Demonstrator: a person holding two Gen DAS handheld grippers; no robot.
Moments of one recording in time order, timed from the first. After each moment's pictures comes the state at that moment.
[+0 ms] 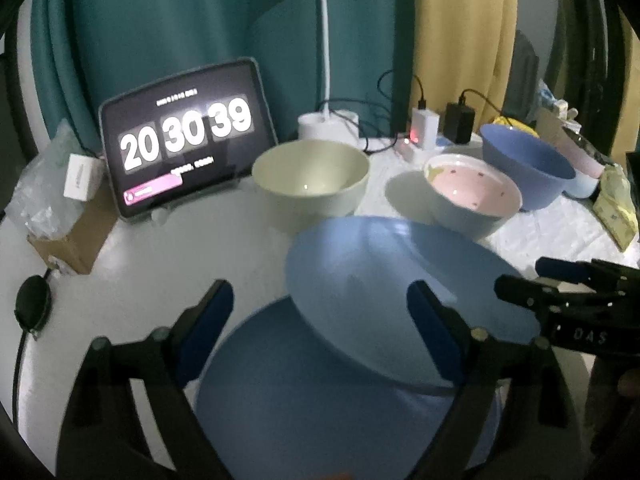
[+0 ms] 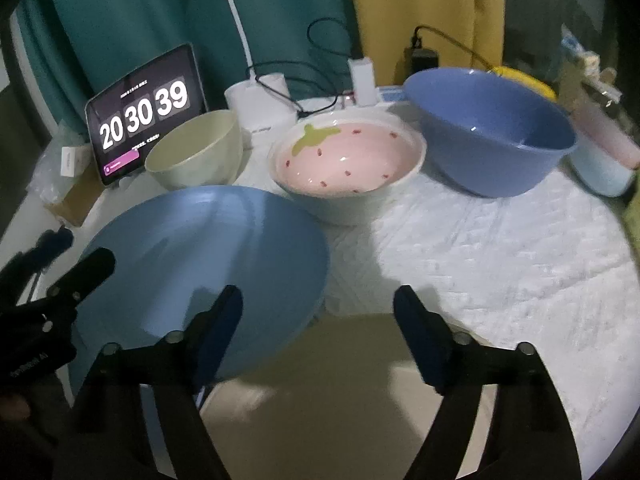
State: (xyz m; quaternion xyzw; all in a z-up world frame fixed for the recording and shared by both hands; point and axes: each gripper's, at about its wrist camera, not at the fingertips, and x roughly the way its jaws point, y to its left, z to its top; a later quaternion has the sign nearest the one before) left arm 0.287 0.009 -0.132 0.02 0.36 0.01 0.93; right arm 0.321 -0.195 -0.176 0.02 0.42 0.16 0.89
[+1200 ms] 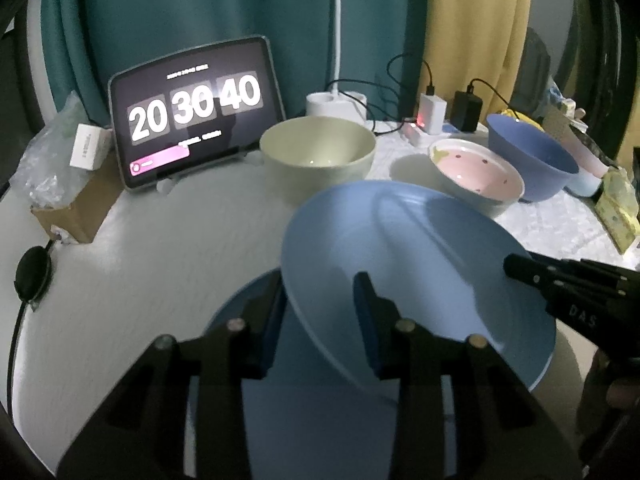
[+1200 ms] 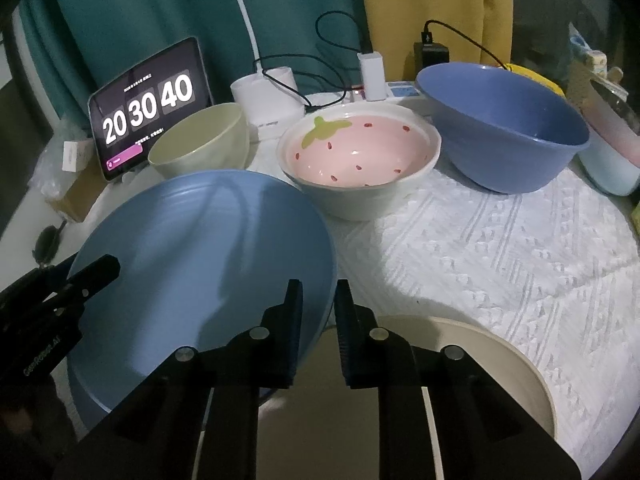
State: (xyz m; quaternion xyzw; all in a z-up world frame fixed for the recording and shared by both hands) left arm 0.274 0.013 -0.135 0.00 0.38 0.02 0.93; right arm 0.313 -0.190 -0.175 0.02 0.41 0.17 0.89
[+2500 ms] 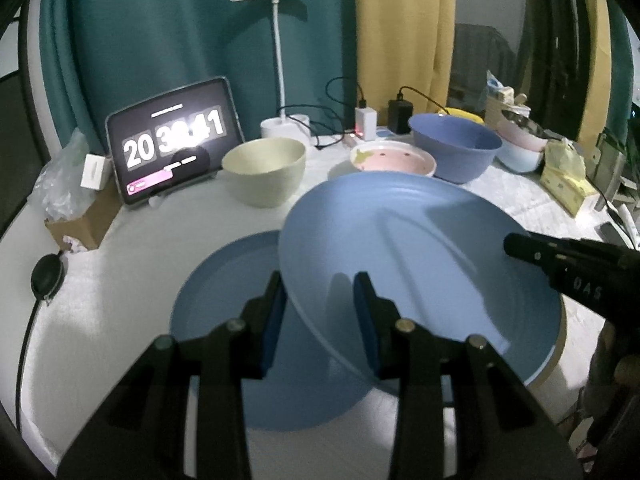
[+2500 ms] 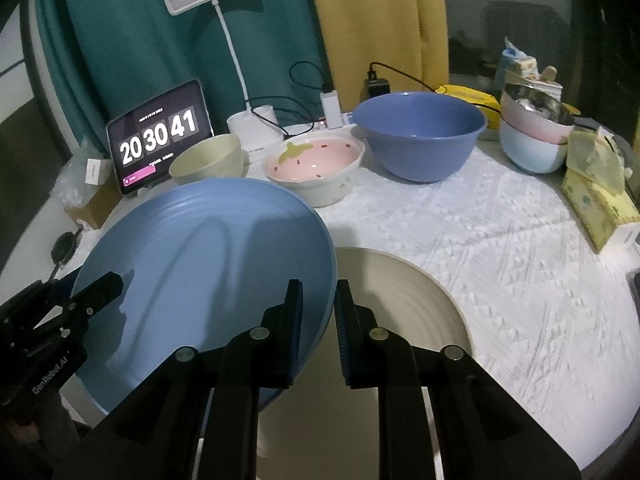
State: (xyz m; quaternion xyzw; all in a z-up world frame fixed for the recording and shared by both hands) left arm 0.186 -0.045 -0.108 0.04 0.34 -0.02 0.94; right arm 0.221 -0.249 -0.143 0.04 0.37 0.14 0.92
